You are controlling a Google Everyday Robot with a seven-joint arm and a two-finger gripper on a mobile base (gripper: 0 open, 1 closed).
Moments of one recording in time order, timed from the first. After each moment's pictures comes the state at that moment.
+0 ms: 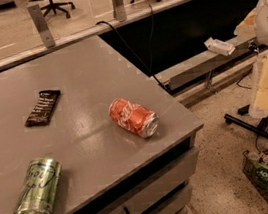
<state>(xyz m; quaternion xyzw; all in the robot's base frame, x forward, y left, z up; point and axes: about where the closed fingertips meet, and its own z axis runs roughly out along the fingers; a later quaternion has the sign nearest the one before) 0.438 -0.216 0.977 -0.60 0.78 -0.03 0.16</state>
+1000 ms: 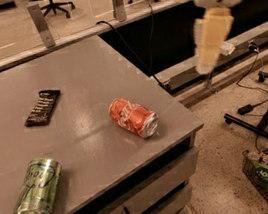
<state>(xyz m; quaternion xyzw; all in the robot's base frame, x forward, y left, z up) 0.530 -0.143 1.013 -0.70 0.68 -0.05 0.21</state>
